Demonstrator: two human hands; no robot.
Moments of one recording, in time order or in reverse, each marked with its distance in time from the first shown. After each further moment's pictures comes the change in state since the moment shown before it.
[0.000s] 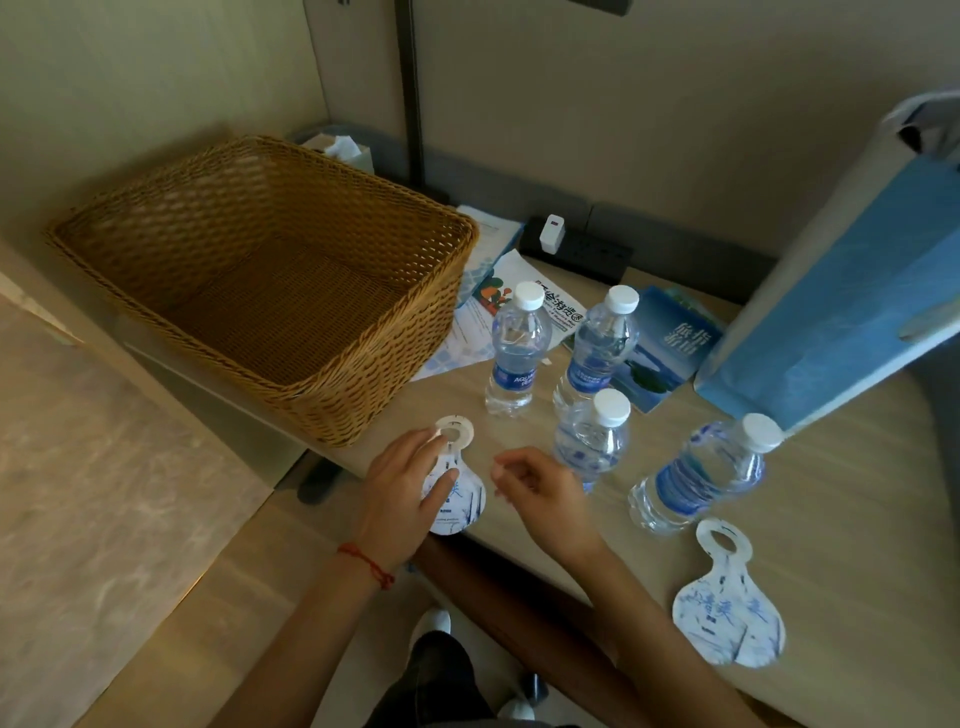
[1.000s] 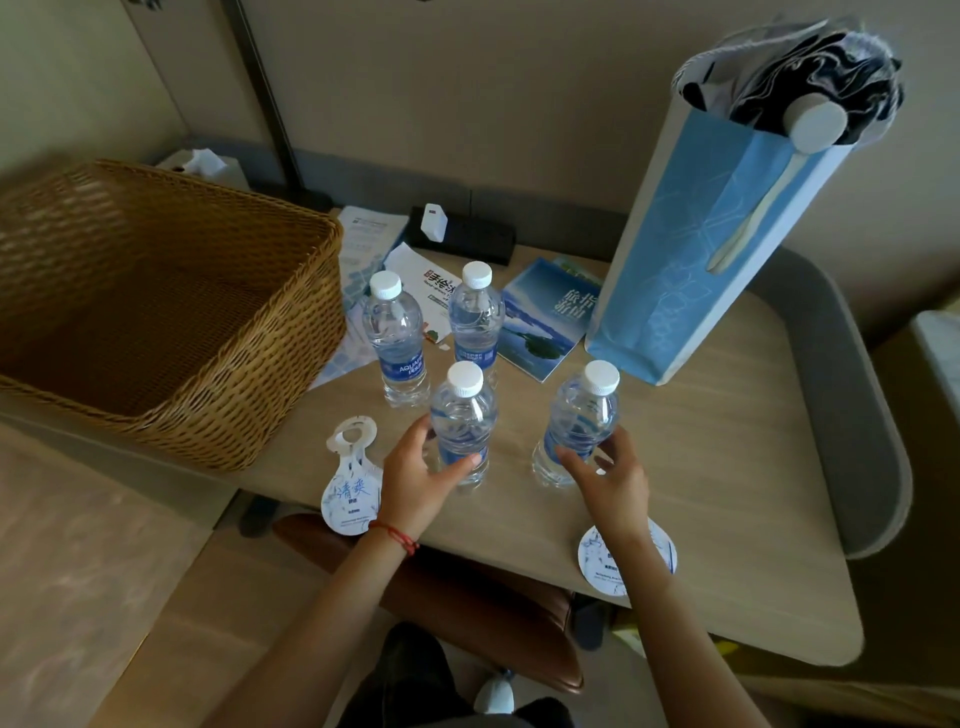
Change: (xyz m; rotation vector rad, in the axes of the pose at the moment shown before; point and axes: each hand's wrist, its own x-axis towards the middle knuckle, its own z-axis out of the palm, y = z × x) left_hand 0.026 0.085 0.087 -0.564 -0.042 -0.211; right_hand -0.043 0.081 -0.125 0.068 0.581 0.142
